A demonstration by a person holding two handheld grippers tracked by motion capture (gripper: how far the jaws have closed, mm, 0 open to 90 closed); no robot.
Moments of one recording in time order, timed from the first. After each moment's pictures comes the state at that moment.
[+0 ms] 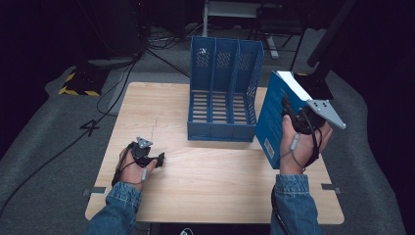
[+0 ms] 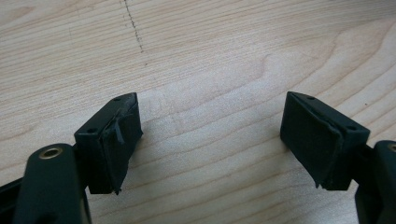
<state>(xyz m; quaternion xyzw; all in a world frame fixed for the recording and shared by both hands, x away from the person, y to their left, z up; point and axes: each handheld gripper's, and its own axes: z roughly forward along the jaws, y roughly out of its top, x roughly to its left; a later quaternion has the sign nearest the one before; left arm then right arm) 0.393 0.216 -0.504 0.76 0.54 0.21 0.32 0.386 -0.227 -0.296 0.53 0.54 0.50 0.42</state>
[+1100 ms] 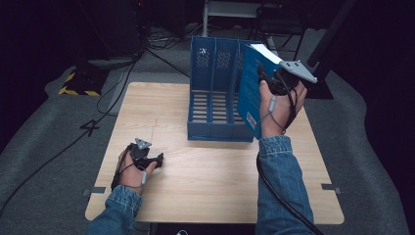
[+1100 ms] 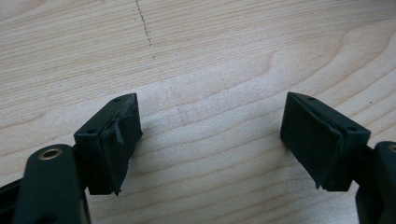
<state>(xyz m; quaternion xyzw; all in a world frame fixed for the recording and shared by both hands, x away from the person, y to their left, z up) 0.389 0.217 -0.504 0.75 0.55 0.21 0.31 0.471 -0.177 -0.263 0.50 0.57 0.52 0.40</state>
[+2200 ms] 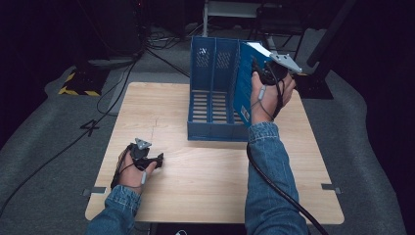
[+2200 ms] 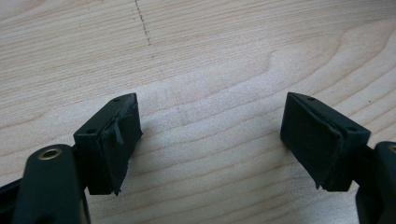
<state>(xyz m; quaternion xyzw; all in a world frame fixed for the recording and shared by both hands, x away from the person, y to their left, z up) 0.389 0.218 -0.504 0.75 0.54 0.21 0.31 0.514 -0.168 -0.277 0.53 0.56 0.51 0.39</state>
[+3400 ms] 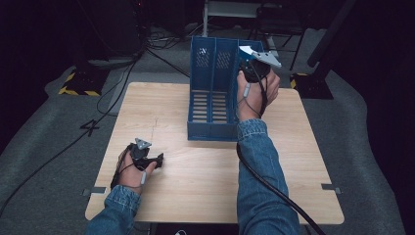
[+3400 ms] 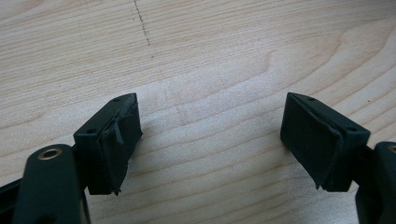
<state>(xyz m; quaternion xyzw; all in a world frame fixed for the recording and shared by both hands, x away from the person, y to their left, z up) 0.389 0.218 -0.504 0.75 0.54 0.21 0.31 0.532 -0.131 -0.284 0.52 0.59 0.47 0.40</state>
